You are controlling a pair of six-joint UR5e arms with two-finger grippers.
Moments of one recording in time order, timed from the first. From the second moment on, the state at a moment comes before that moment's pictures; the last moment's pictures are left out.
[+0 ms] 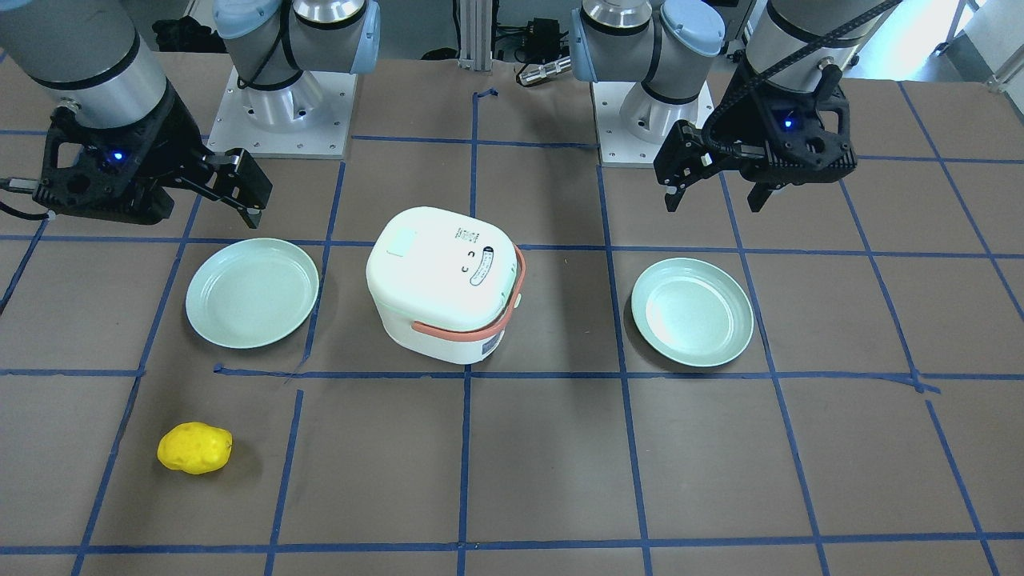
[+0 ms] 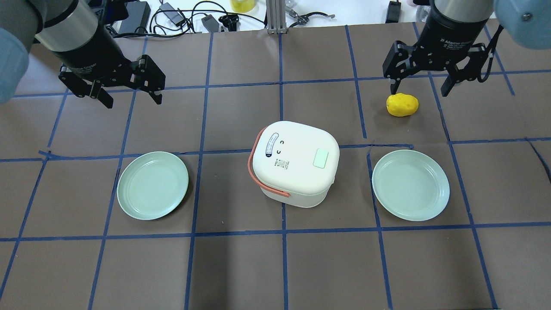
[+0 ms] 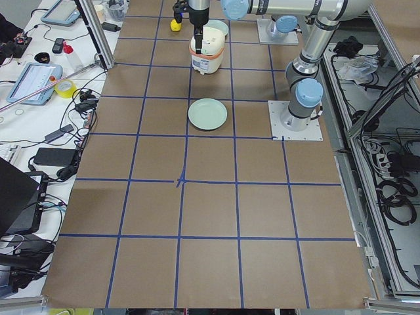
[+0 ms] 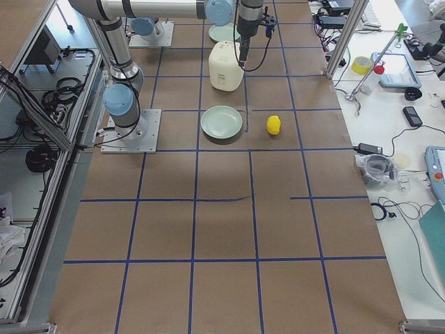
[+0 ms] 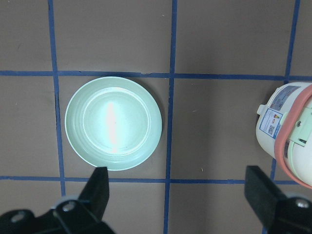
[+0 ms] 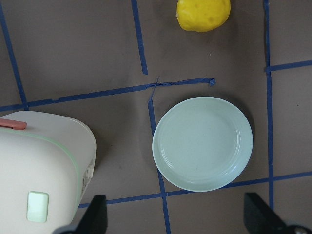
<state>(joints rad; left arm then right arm) -1.53 -1.54 -1.57 -1.56 1.56 0.00 1.53 -1.51 1.49 -1.48 -1.57 0.06</state>
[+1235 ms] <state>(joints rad) -1.53 -1.54 -1.57 -1.56 1.56 0.00 1.53 -1.51 1.50 -1.48 -1.59 0.04</state>
